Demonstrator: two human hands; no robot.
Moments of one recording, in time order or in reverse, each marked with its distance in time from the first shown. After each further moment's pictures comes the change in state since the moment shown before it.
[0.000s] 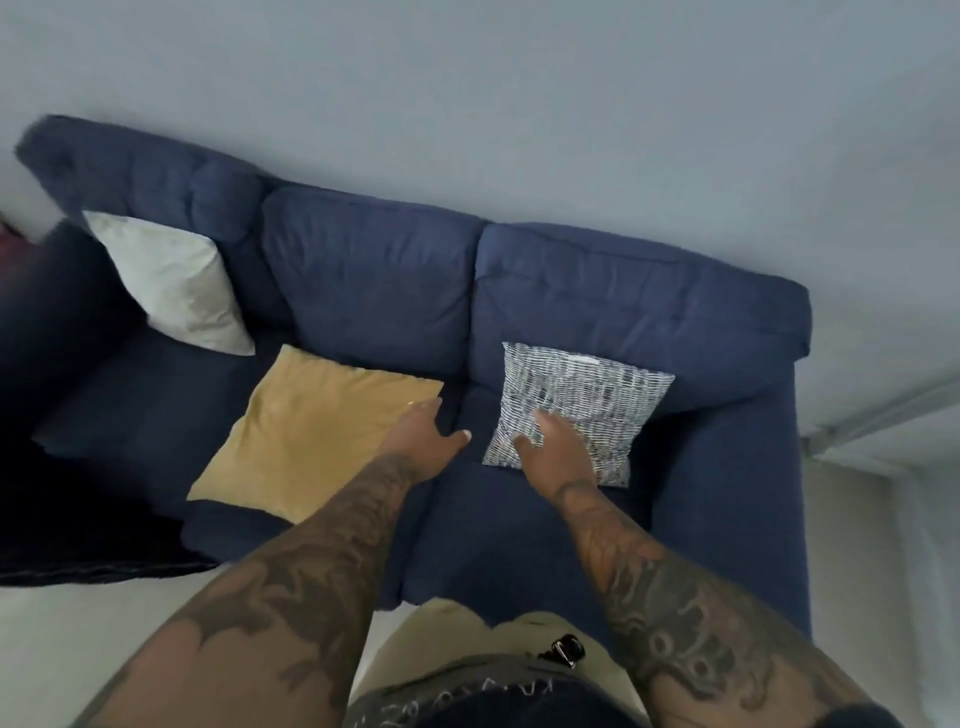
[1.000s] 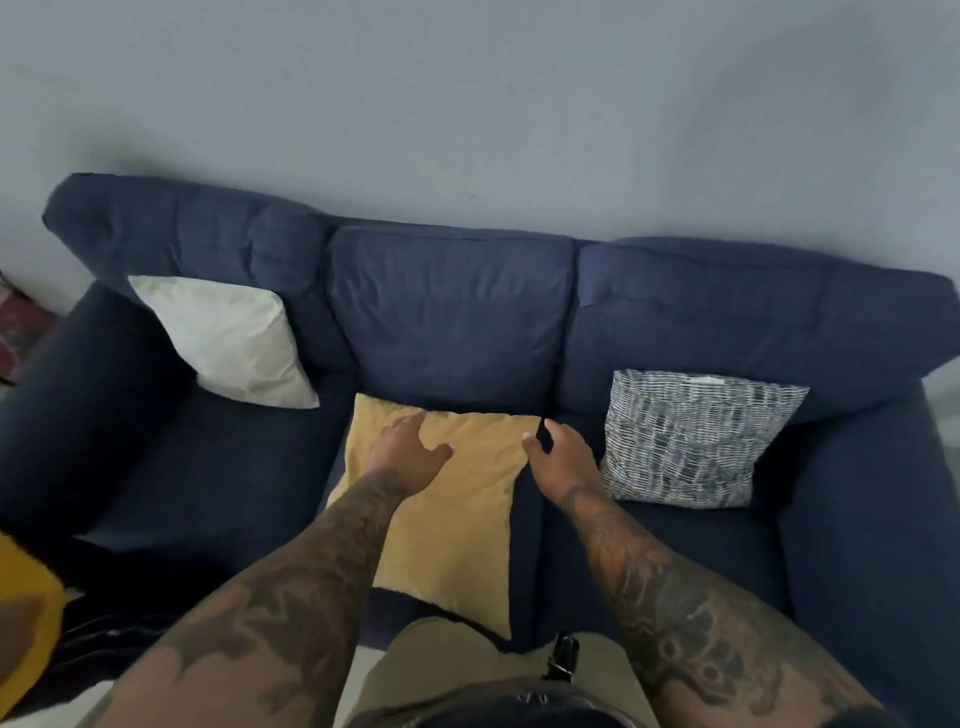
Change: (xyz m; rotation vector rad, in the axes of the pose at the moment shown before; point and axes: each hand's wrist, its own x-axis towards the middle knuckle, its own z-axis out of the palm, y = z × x) left_hand 0.112 -0.182 -0.190 0.161 -0.001 -0.056; right_hand 0.090 -0.198 0.151 0.168 0.054 0.164
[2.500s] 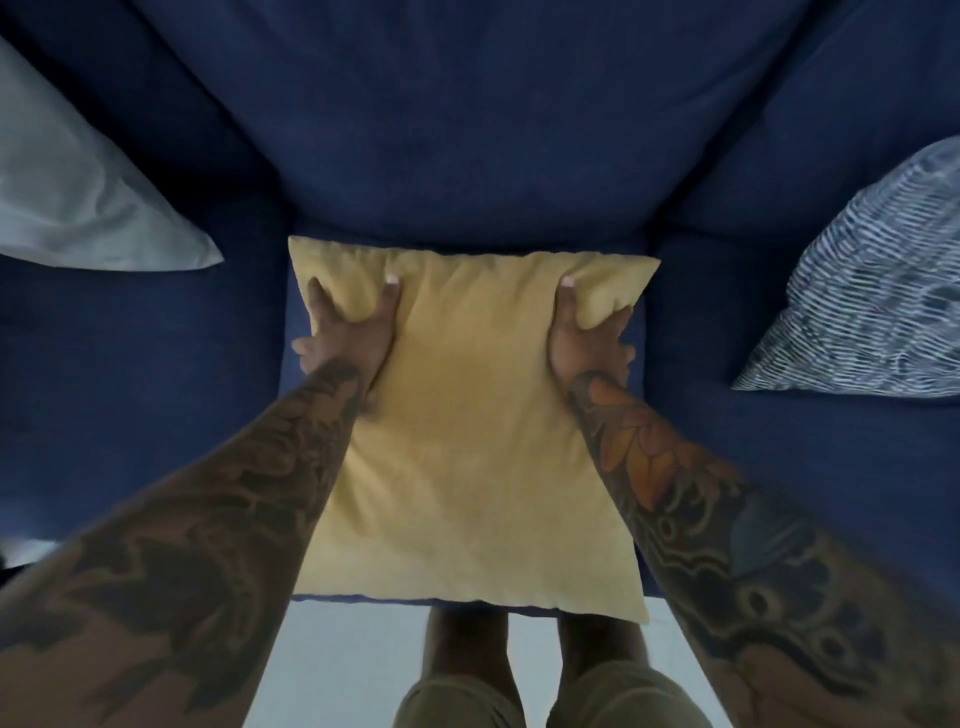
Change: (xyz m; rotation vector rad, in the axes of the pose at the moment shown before) left_hand 0.292 -0.185 0.140 -0.328 -0.040 -0.643; right_hand 0.232 0.063 0.274 0.285 0.111 0.794
